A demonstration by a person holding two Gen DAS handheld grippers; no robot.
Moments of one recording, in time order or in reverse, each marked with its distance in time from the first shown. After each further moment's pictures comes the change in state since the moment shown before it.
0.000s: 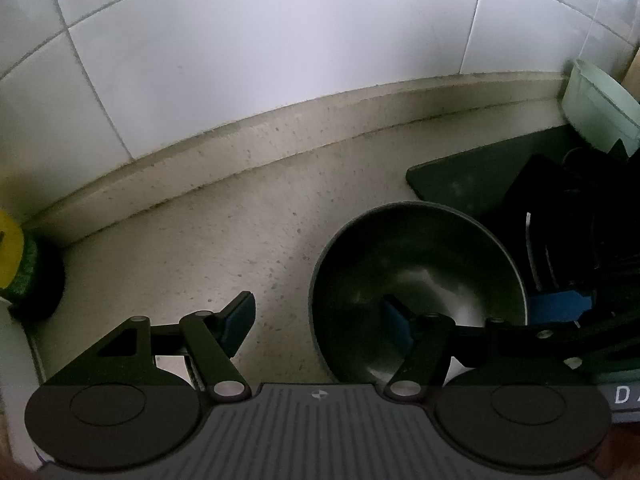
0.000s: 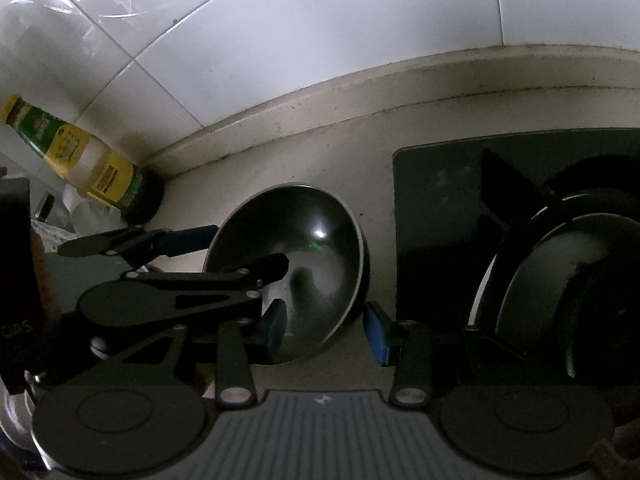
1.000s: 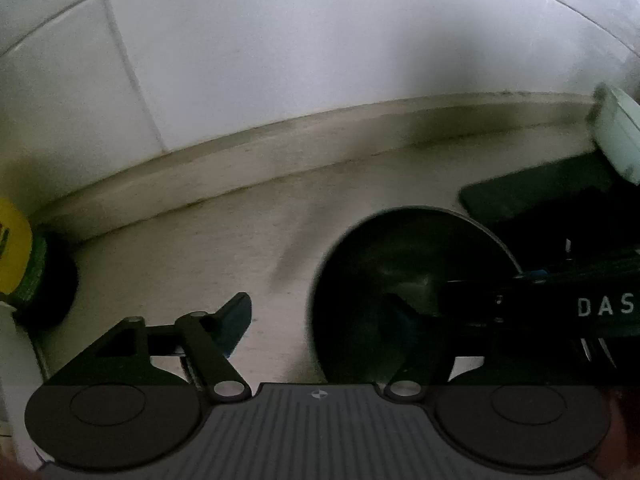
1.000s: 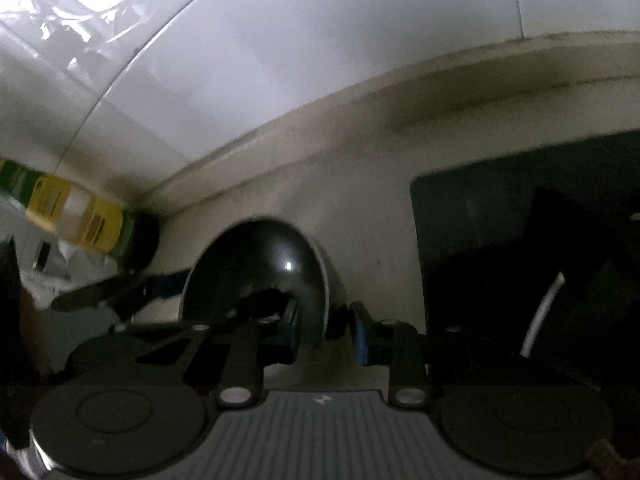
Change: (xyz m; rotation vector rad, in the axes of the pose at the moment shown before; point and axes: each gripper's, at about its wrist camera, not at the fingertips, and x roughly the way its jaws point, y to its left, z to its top) left arm 0.011 0.041 0.009 -0.076 0.009 0.000; right arm 0.036 -0.002 0.029 0.106 -0.027 0.035
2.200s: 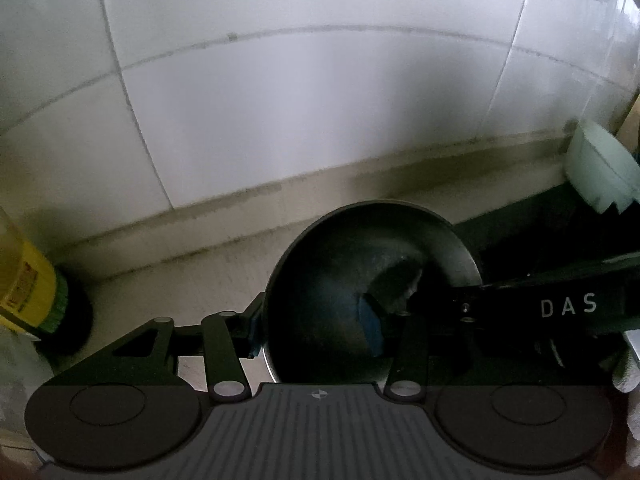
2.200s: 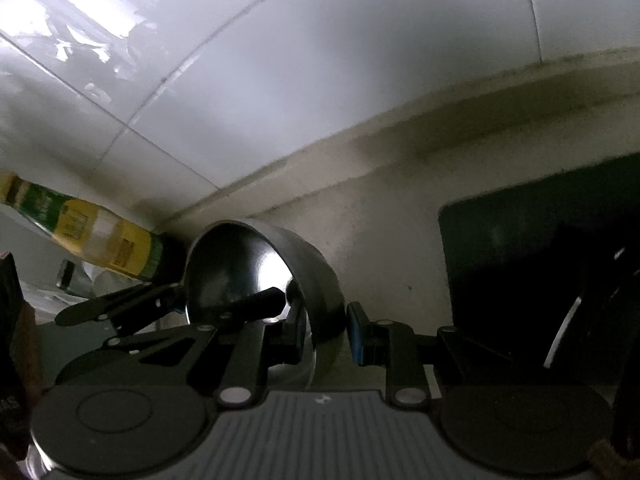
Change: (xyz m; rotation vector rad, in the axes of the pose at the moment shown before) left arm -0.048 -0.002 0.003 0.017 -0.119 -0.043; right arm -0.014 0.015 0.004 0.024 -0.043 0.059
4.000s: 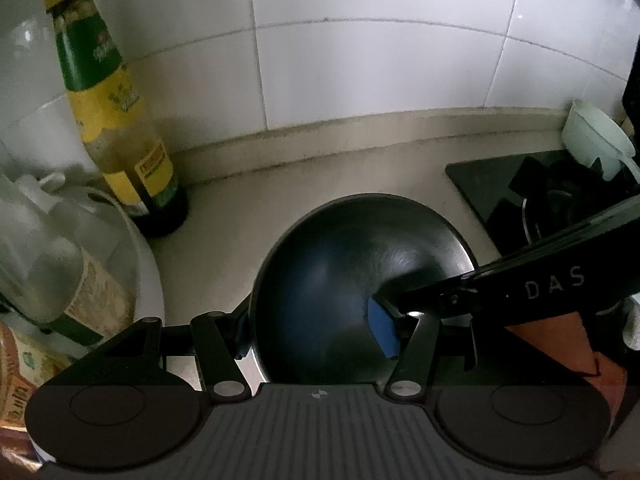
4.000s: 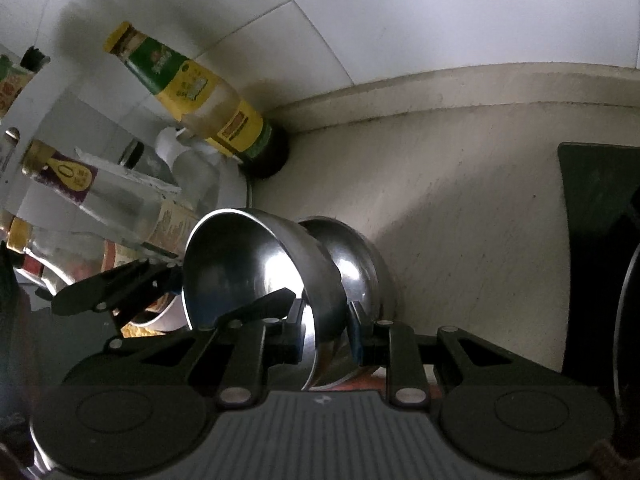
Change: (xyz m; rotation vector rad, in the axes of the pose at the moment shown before) left arm -0.089 0.027 -0.089 -0.051 0.029 0.085; right arm -0.016 0.094 -0.062 -0.197 0.190 0.062
